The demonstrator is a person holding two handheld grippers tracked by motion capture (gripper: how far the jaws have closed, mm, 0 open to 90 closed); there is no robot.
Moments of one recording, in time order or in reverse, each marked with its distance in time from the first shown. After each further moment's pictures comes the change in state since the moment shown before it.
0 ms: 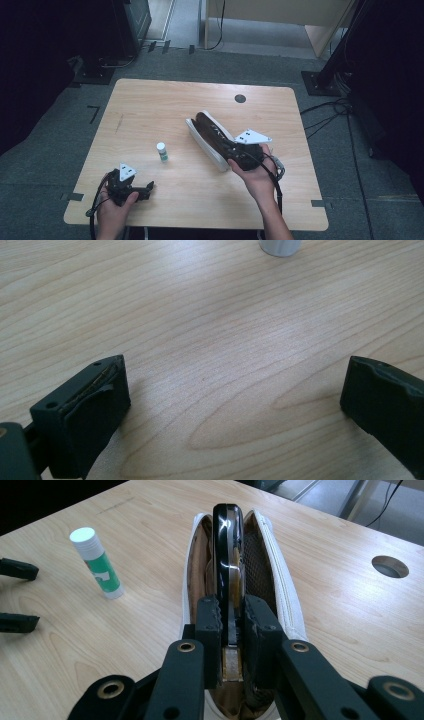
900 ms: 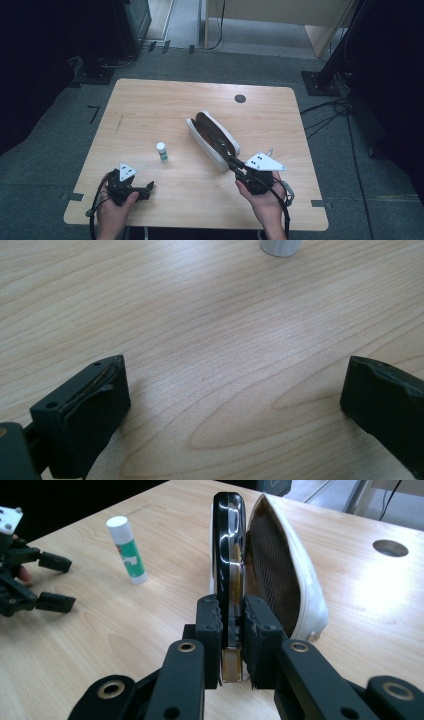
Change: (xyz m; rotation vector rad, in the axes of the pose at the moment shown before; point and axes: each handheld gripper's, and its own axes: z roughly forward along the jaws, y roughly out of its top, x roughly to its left) left arm 0.000 0.000 0.000 0.001 0.000 0.000; right arm 0.017 -0.044 -0.039 -0.081 0.015 0.040
